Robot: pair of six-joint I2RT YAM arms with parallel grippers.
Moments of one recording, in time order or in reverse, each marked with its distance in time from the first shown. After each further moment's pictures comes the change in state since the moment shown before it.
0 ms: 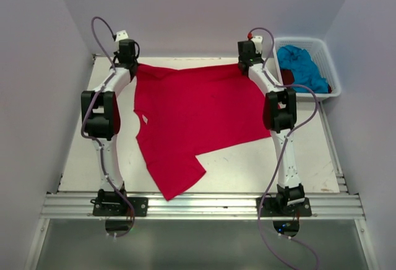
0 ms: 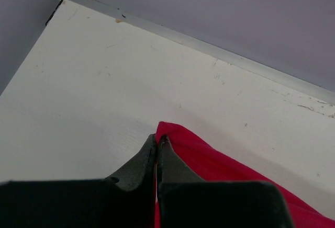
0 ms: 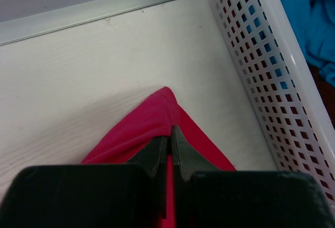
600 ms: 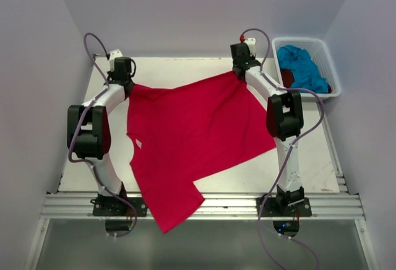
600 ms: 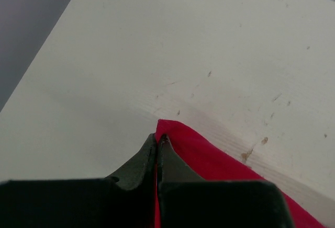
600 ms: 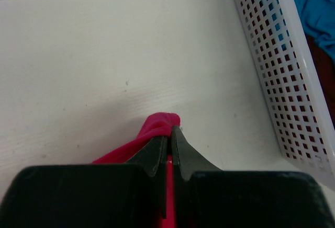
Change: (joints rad) left arm 0.000 -0.336 -0.476 -0.011 -0.082 -0.037; right arm 0.095 -0.271 -0.332 0.011 -0.036 0.027
